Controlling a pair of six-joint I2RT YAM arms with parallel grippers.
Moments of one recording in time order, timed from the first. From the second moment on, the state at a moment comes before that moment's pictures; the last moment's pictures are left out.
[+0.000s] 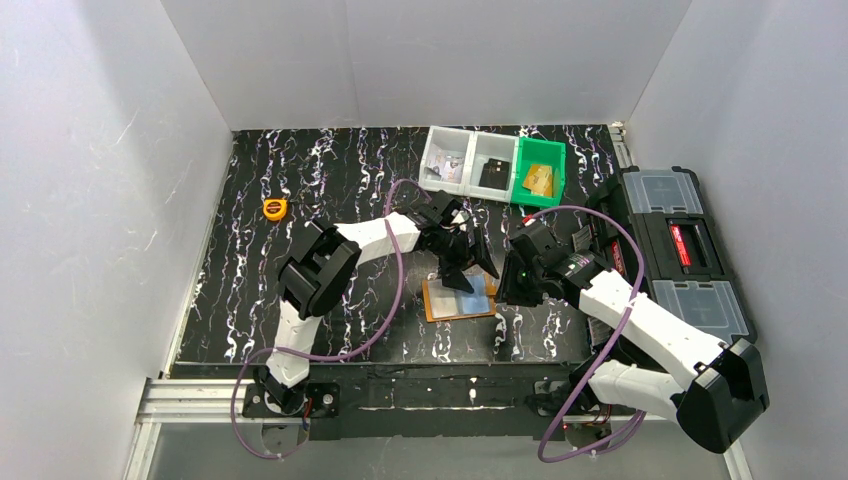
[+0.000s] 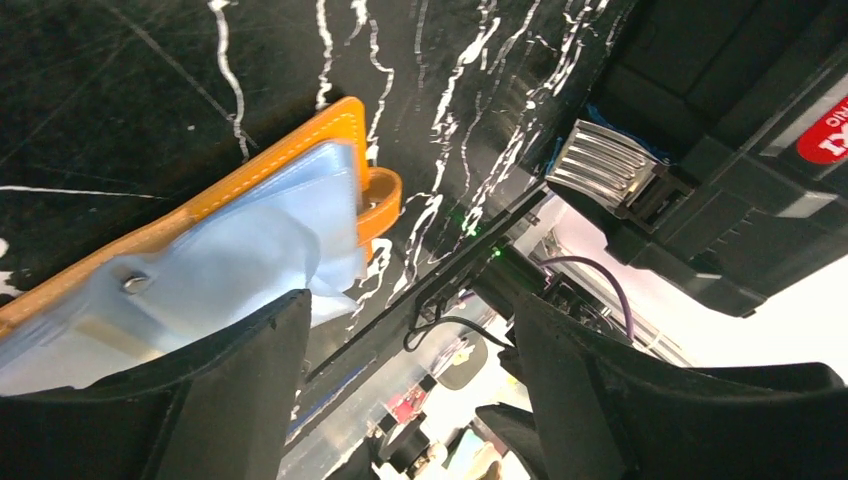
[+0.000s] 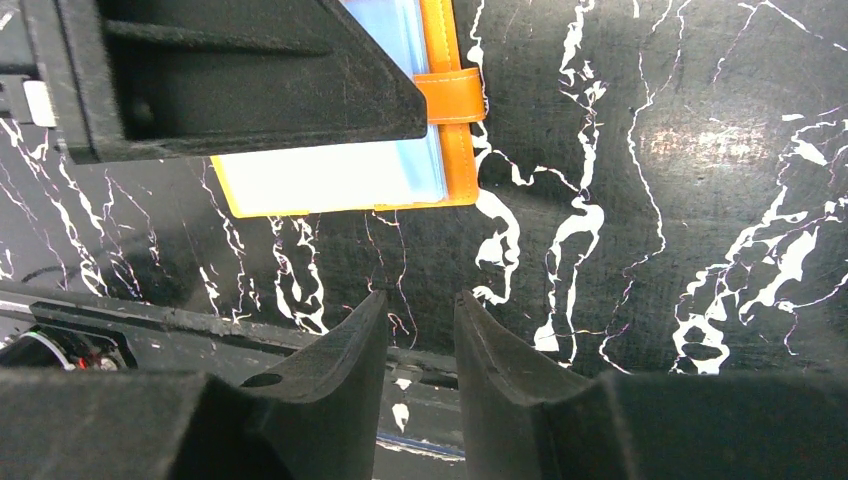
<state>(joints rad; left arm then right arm) -0.77 2.08 1.42 -0.38 0.64 -1.01 0.66 1.09 0.80 -0.77 0.01 0.77</state>
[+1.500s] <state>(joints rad) -0.45 1.48 0.97 -0.72 0.36 -0.76 0.86 1.83 1.23 -0.73 -0.06 0.71</state>
